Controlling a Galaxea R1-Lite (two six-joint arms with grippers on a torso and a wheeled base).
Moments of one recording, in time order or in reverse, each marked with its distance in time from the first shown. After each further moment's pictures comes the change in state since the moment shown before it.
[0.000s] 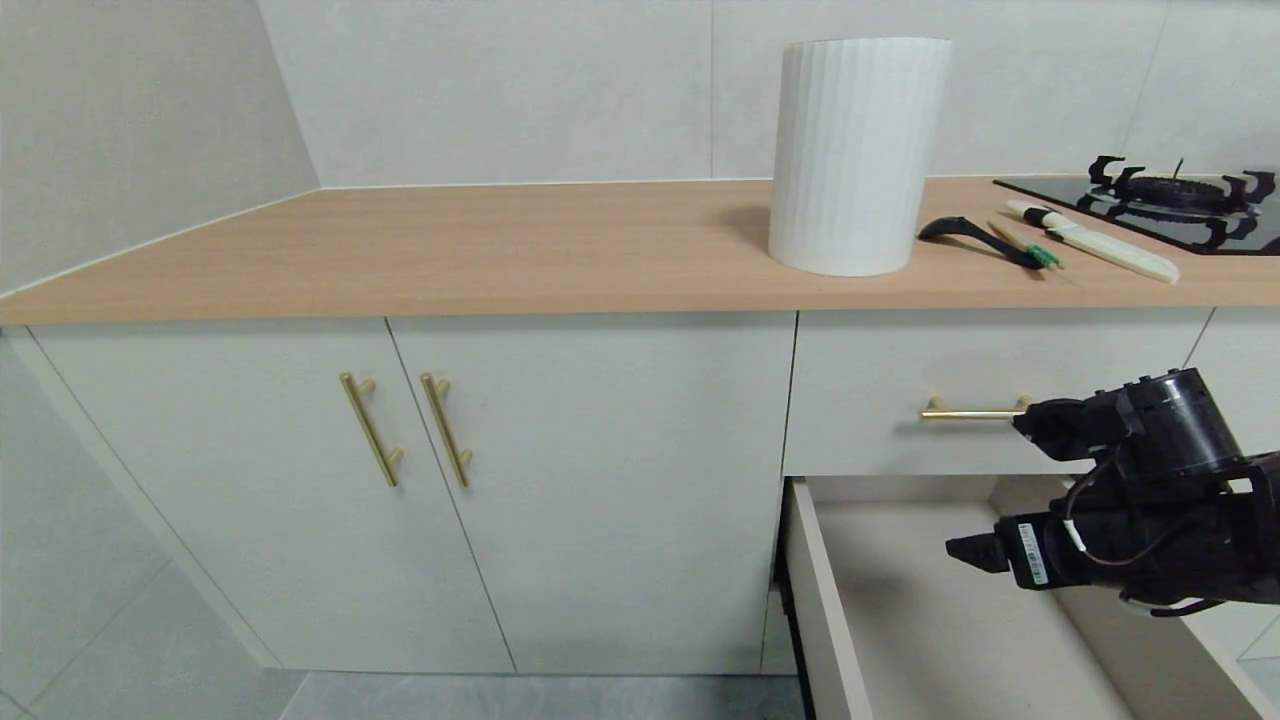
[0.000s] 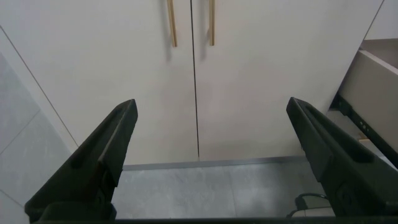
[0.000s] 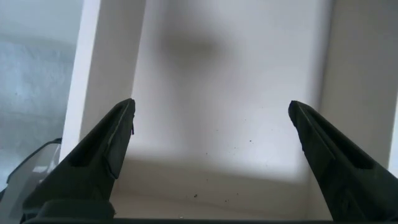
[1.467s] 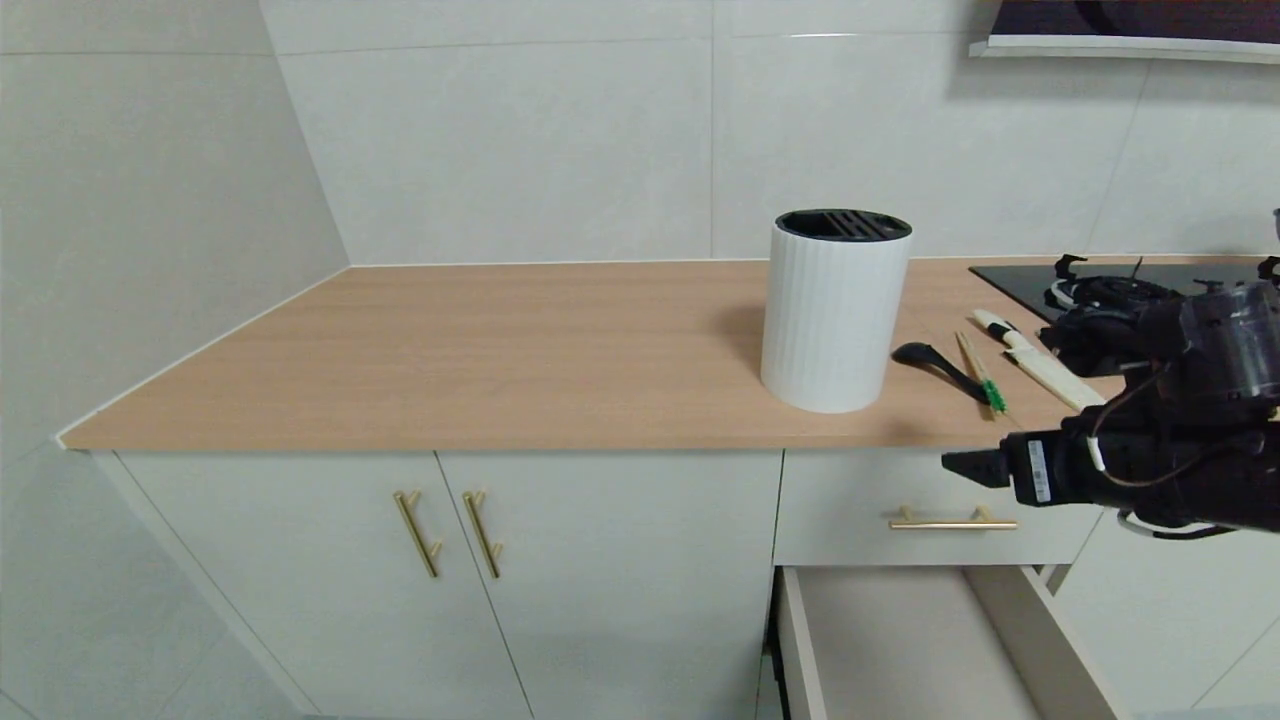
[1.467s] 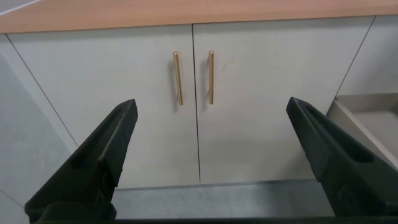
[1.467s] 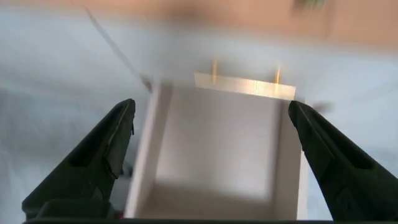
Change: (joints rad) left arm 0.000 0.000 0.000 0.000 0.000 0.000; right arm 0.000 -0.058 -0.149 -0.010 0.000 -0.027
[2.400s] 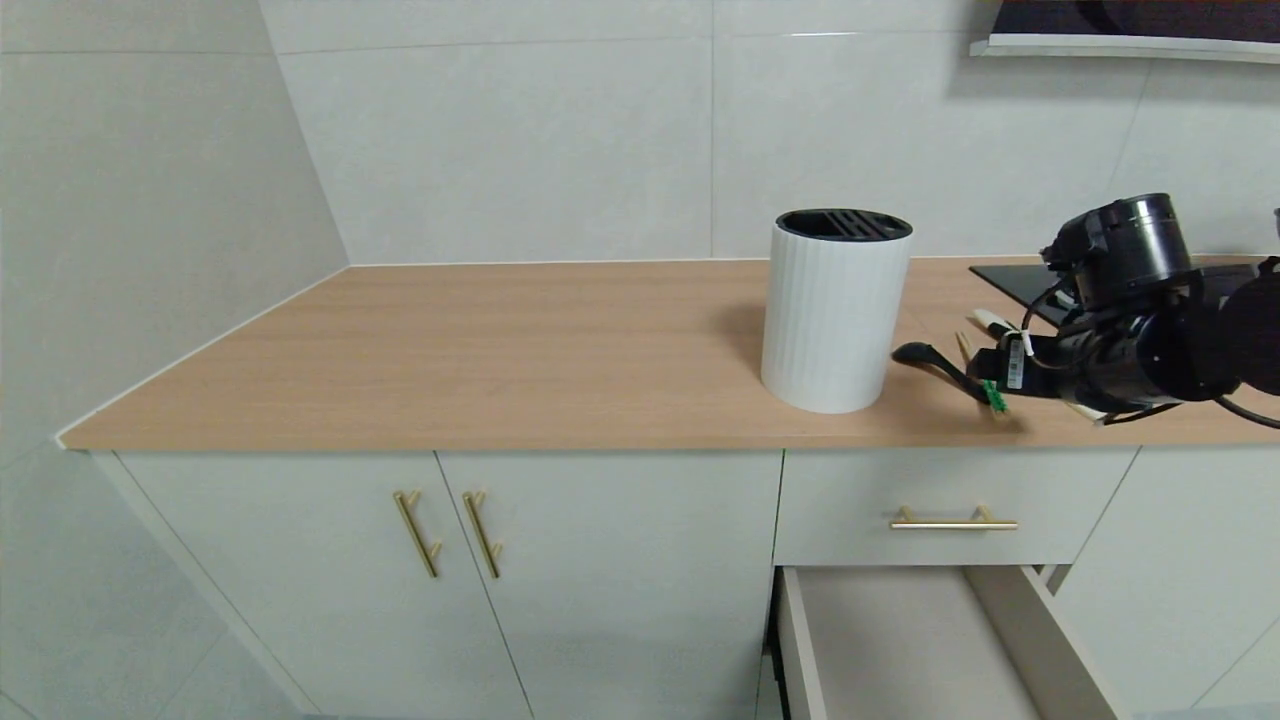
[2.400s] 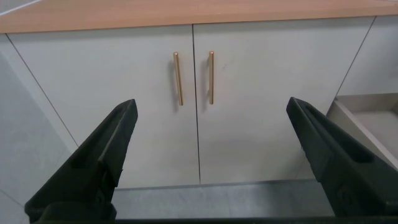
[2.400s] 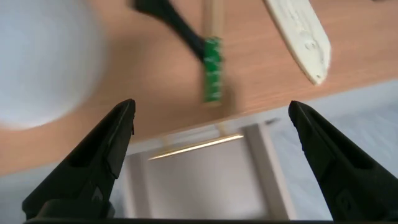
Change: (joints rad) left arm 0.000 0.000 0.000 0.000 0.000 0.000; right arm -0.087 0.236 -0.413 0.226 -0.289 0.193
